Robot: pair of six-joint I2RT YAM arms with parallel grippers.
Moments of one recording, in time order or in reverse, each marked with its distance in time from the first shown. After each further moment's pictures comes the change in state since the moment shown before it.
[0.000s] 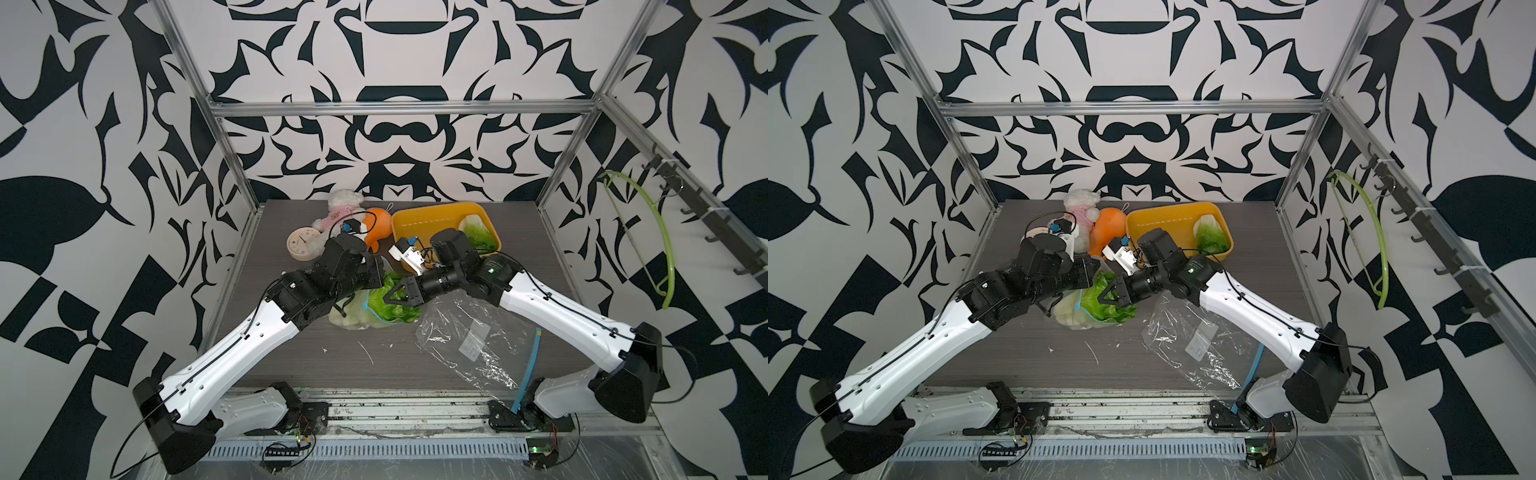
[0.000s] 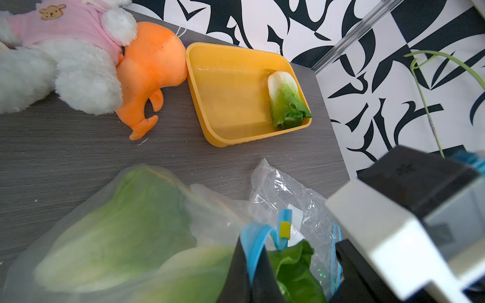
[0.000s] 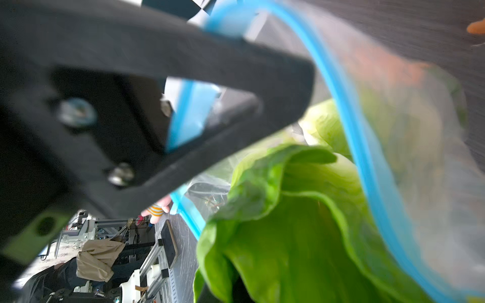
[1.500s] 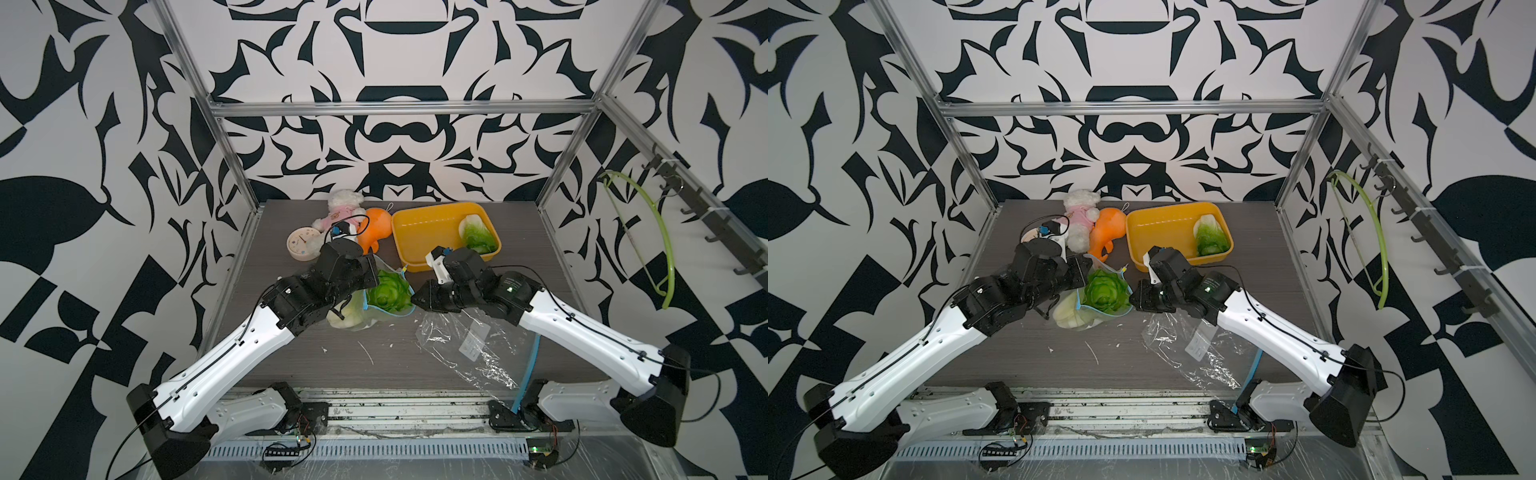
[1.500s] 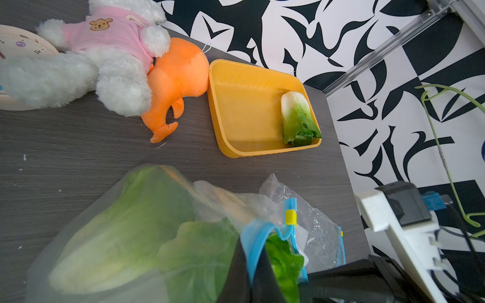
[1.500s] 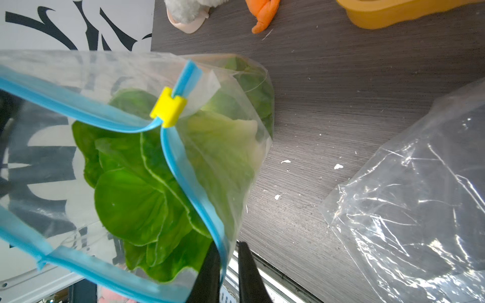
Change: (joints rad) left arm 0.000 -0.035 -0.038 0.013 -0.100 -0.067; right arm 0.024 -0.153 -0.154 -0.098 0.476 0.329
